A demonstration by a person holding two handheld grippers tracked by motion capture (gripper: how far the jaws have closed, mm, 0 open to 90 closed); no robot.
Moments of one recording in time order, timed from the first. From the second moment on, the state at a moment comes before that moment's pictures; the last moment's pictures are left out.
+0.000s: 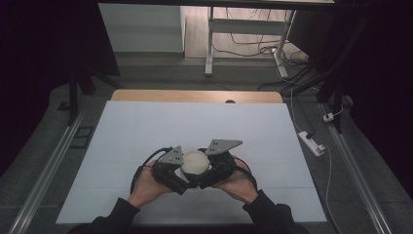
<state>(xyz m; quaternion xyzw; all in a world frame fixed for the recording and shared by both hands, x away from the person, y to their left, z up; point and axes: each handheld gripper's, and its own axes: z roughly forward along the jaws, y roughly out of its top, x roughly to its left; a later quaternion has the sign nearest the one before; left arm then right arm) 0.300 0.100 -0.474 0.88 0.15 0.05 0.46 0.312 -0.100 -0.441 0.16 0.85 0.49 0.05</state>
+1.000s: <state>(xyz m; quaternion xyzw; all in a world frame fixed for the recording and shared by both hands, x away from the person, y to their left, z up) 0.304 0.105 -0.476 0.87 0.18 0.06 0.46 0.317 -0.116 -0.433 0.17 0.85 0.51 0.04</state>
